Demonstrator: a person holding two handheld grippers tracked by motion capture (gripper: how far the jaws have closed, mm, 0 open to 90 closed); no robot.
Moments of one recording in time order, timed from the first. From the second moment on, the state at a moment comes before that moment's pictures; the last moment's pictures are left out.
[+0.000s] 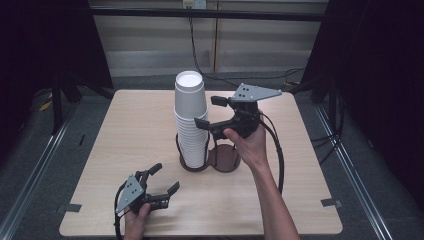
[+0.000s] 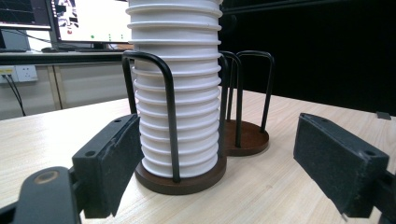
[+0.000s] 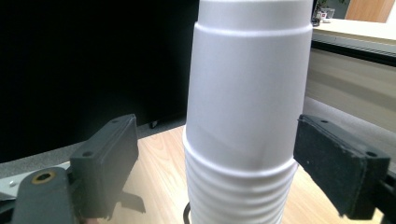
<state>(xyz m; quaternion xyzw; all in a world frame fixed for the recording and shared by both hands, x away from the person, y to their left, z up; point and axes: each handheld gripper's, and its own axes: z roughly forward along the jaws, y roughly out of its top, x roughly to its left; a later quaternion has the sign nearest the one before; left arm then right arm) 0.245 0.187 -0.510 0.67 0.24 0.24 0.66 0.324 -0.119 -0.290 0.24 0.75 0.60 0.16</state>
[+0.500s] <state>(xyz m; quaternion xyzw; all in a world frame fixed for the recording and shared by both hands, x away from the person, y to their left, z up) 0.245 0.187 -0.510 0.67 0.24 0.24 0.66 0.352 -0.101 -0.264 0.25 0.77 0.56 0.16</state>
